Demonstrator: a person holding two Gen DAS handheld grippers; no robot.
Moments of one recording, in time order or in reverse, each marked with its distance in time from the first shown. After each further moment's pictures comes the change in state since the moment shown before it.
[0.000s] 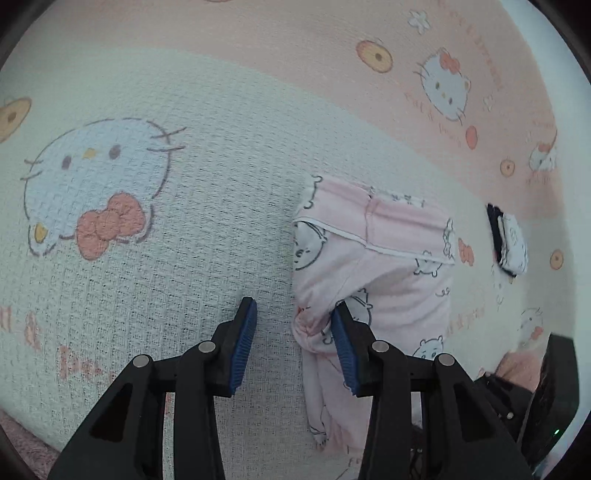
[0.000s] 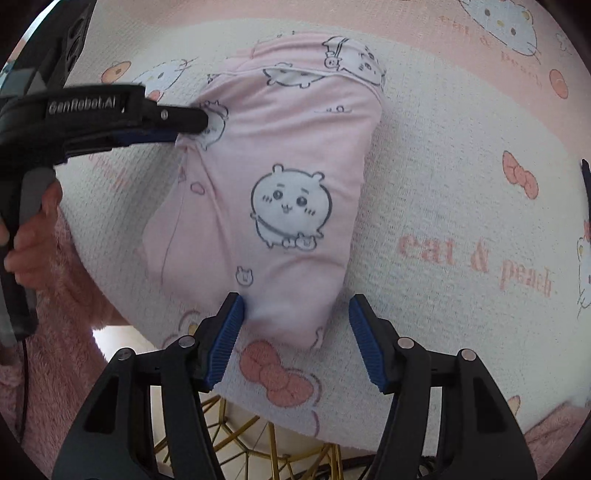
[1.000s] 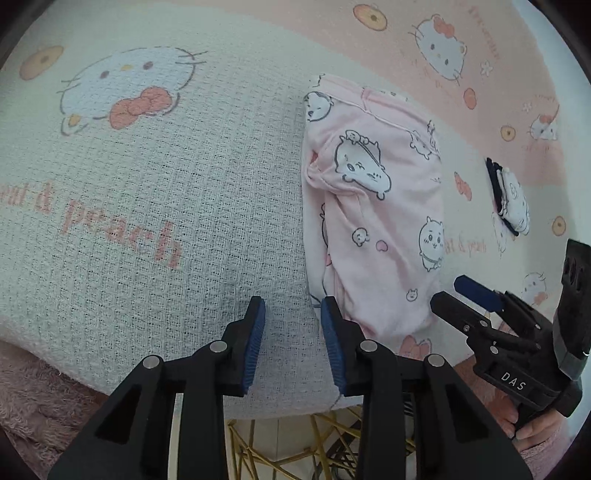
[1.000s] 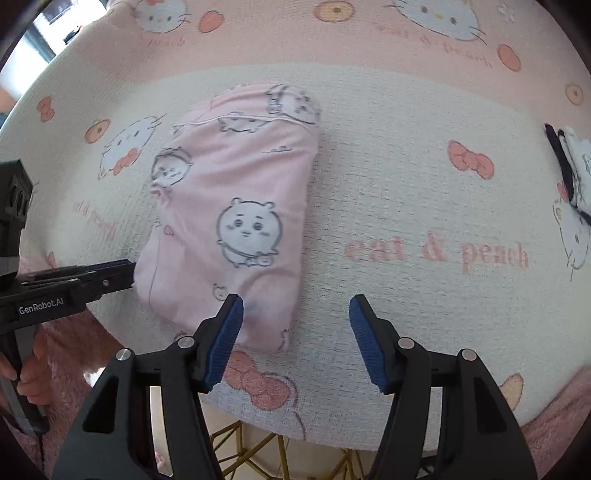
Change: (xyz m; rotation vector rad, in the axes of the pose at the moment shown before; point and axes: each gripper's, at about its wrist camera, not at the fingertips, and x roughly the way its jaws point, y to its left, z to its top) left arm 0.006 -0.049 -0.078 0.056 0.135 0.044; right arm -0.034 -0.028 0.001 0.123 -0.171 0.015
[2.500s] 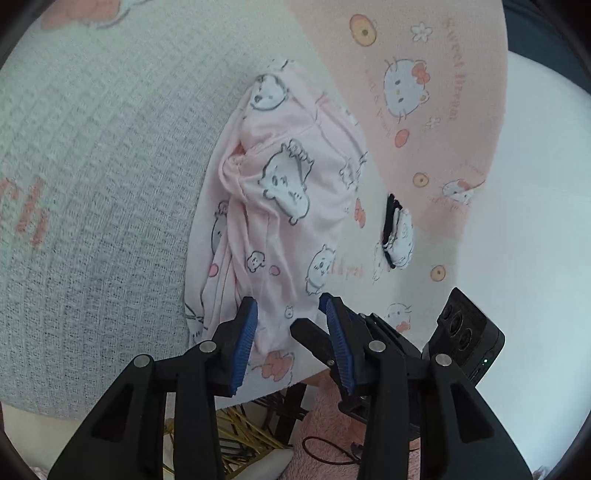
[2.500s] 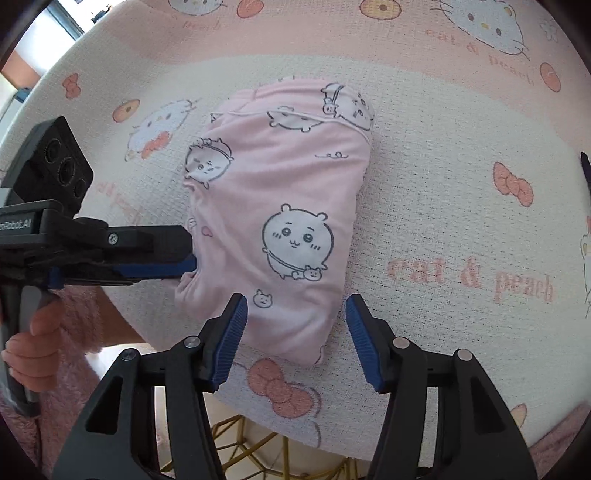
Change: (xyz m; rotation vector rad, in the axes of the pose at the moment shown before) left arm 0.026 0.027 0.009 -0.322 0.107 -0.601; right arm 0.023 0.016 -0.006 -0.065 0.063 0.046
